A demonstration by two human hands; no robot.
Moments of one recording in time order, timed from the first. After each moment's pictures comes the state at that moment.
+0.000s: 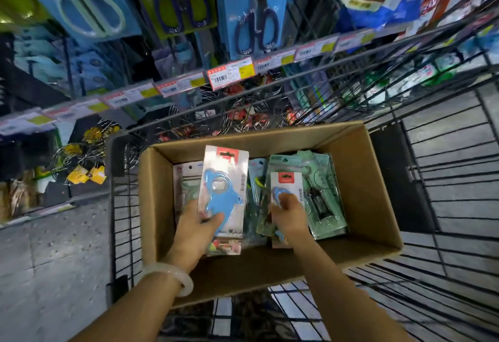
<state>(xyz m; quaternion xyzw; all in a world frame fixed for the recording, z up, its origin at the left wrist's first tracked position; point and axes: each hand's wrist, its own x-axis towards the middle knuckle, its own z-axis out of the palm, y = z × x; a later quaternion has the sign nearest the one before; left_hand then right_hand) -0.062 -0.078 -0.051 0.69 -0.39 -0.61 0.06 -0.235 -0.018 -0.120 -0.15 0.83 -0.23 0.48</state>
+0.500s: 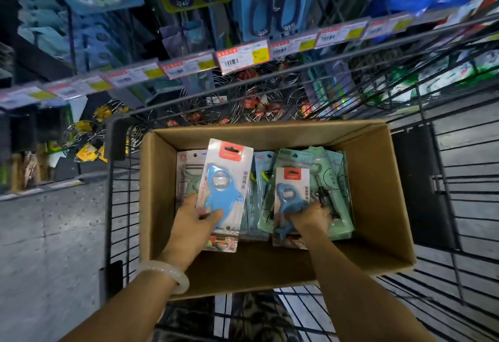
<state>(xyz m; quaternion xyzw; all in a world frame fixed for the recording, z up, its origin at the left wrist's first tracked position) -0.063 -0.073 -0.057 0.70 -0.39 -0.59 0.06 -0.276 -0.003 -0.172 -0.17 0.88 0.10 0.43</state>
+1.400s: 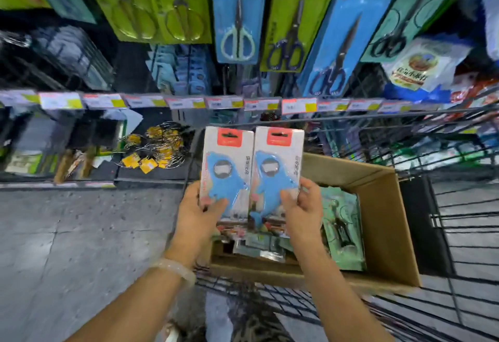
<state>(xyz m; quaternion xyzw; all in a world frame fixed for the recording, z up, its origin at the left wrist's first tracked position) 0.028 -0.044 0.022 0.66 -0.40 -0.54 0.35 -0.138 -0.024 0.007 -0.24 0.67 -0.54 0.45</state>
